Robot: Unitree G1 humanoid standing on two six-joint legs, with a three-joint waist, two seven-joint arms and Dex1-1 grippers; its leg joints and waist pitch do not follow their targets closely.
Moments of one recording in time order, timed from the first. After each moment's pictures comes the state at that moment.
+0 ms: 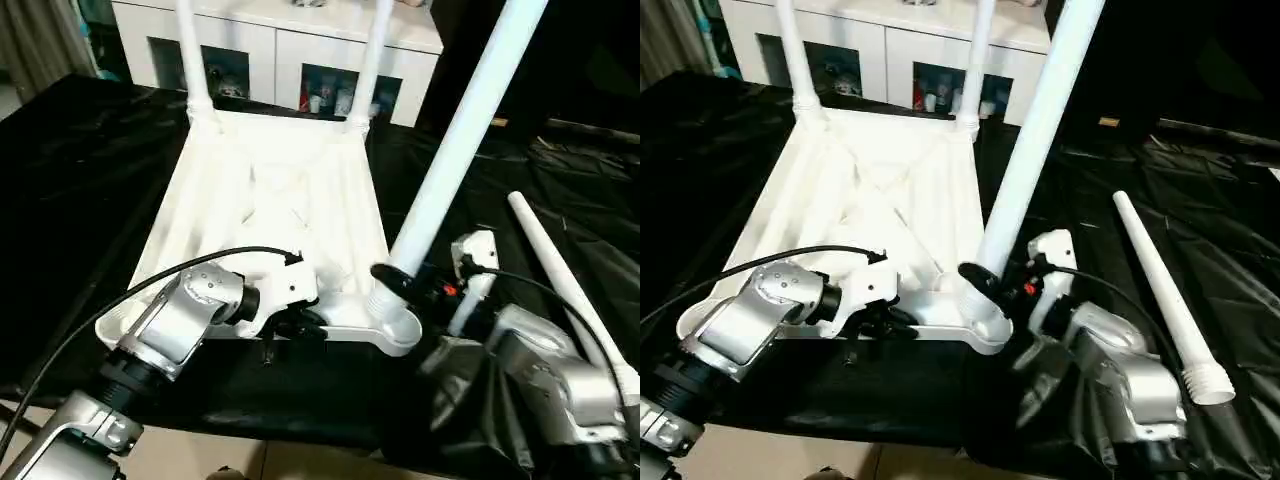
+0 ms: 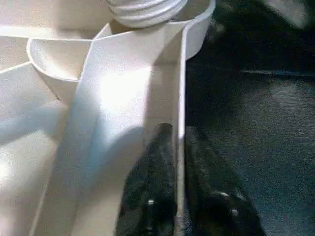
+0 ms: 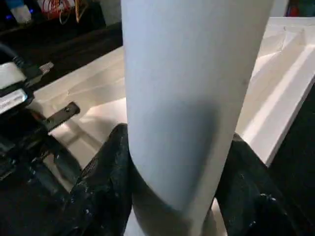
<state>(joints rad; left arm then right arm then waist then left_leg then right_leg) -0.53 0.44 -0.43 0.24 0.05 0.34 -1.18 -0.18 -0.33 0.01 -0.04 0.46 0.44 0.69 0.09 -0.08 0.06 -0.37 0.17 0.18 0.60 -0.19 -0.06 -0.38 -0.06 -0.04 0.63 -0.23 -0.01</state>
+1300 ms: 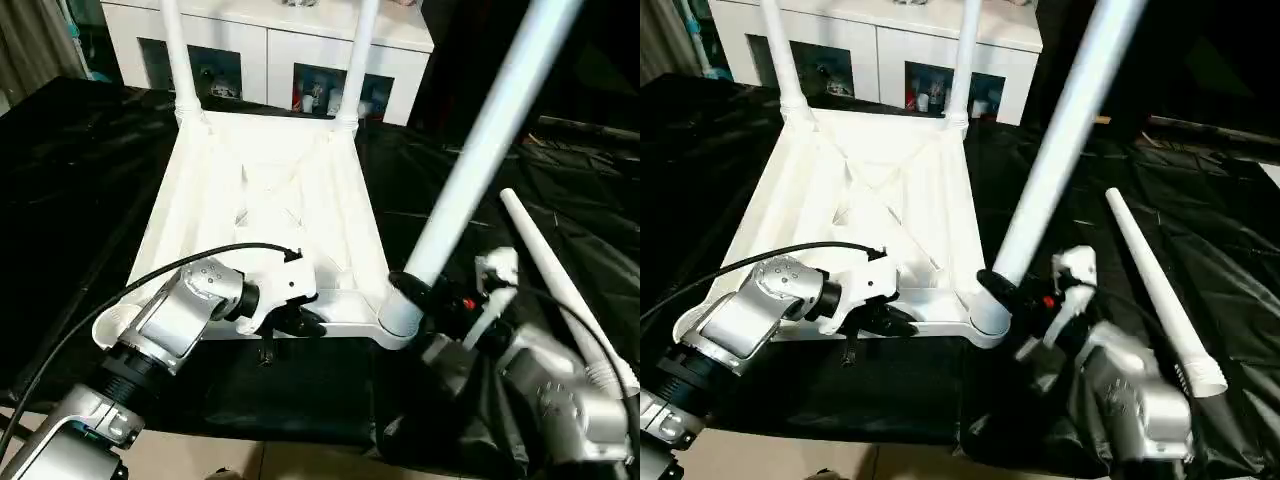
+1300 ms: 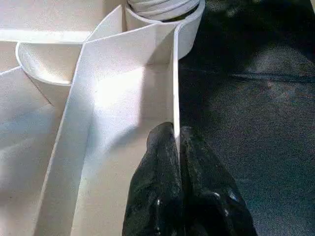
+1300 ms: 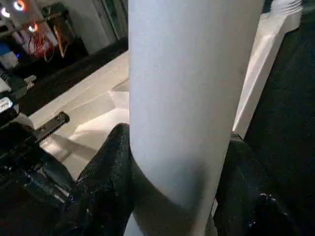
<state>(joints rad) -0.55 0.45 -0.43 0.28 0.03 0.34 -1.21 -0.10 -0.24 -0.08 0.06 0.52 0.33 0.70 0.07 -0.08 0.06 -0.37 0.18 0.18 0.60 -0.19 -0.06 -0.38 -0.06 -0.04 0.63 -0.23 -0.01</state>
